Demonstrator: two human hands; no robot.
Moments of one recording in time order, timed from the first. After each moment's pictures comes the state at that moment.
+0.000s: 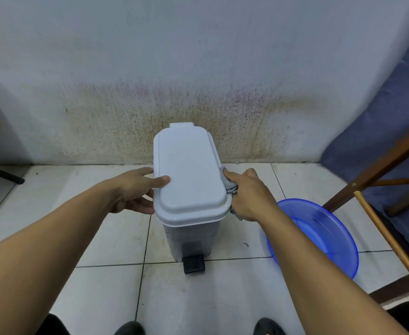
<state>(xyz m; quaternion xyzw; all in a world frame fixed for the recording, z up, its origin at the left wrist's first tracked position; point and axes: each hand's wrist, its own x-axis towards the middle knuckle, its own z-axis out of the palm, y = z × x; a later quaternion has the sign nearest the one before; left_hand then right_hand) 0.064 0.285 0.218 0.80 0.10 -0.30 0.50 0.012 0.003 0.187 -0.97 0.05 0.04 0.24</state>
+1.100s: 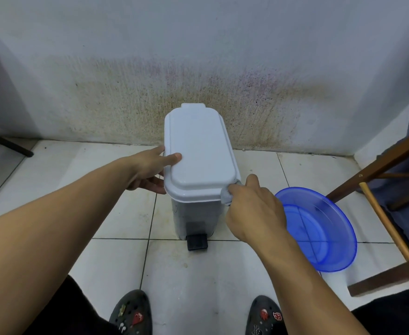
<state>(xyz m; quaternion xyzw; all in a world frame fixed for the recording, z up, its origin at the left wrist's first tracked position) 0.050 0.282 0.217 0.79 0.09 -0.30 0.52 -0.081 0.067 0.240 -0.99 0.06 0.09 0.07</state>
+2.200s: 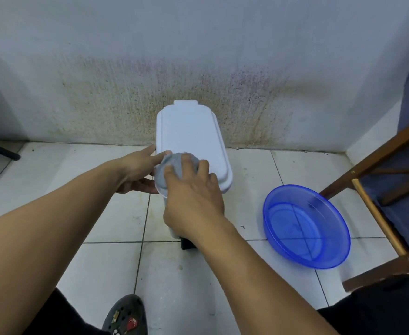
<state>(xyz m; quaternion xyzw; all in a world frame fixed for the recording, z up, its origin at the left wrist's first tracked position) 0.059 0.282 0.205 0.78 0.06 -0.29 0.55 -0.049 0.140 0.227 -0.99 -0.09 0.00 0.05</state>
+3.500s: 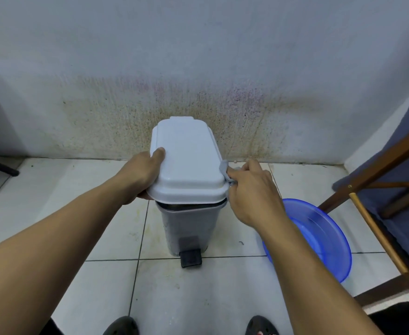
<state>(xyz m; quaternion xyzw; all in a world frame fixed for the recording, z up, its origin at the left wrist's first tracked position) 0.053 0.254 0.233 0.84 0.10 -0.15 0.52 -0.026 0.027 0.238 -0.98 0.04 -0.04 0.17</state>
